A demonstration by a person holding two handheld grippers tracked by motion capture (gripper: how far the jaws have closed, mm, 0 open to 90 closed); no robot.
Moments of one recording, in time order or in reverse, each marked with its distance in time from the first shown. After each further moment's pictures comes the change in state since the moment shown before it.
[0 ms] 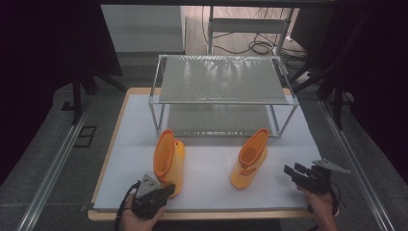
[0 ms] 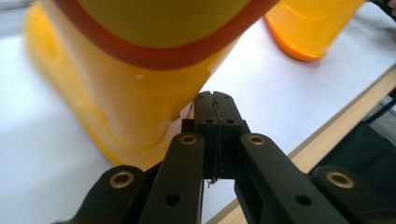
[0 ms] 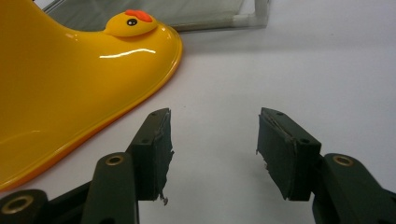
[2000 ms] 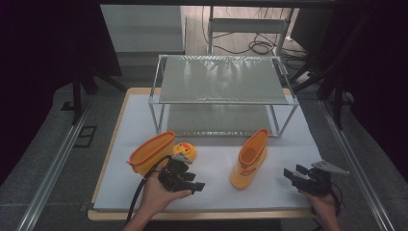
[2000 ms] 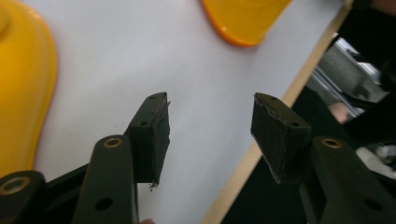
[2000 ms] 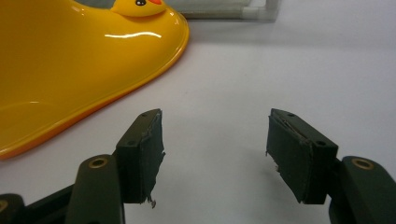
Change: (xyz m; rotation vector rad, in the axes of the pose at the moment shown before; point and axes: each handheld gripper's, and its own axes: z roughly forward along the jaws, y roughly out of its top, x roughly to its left) left arm -0.026 0.091 0.058 0.361 -0.309 0.088; right arm -0.003 -0.005 -0.002 0.024 0.018 -0.091
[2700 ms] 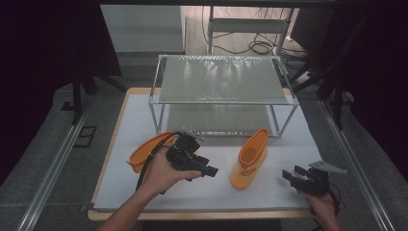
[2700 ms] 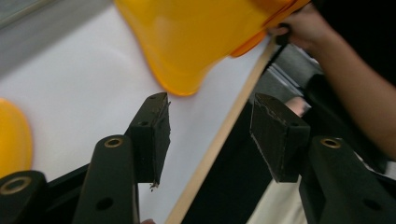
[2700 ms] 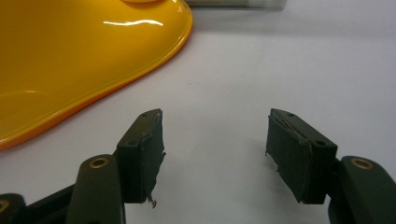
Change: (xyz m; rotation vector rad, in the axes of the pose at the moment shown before) left arm -0.027 0.074 -0.041 0.020 -0.125 0.049; right arm 0.000 -0.001 0.004 0.039 0.009 -0.013
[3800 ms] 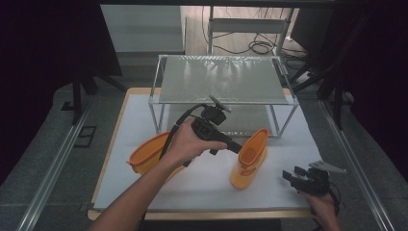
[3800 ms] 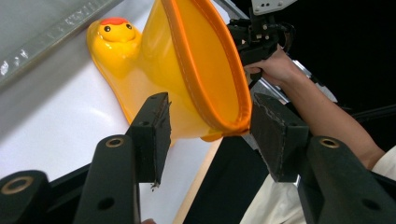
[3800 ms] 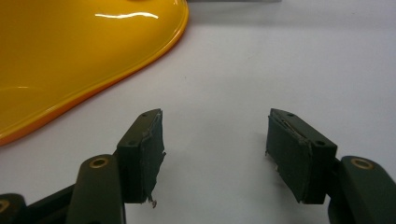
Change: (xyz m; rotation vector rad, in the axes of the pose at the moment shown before) left arm -0.012 0.087 0.008 0.036 -0.048 0.006; right arm -0.002 -0.001 0.002 0.020 -0.001 0.009
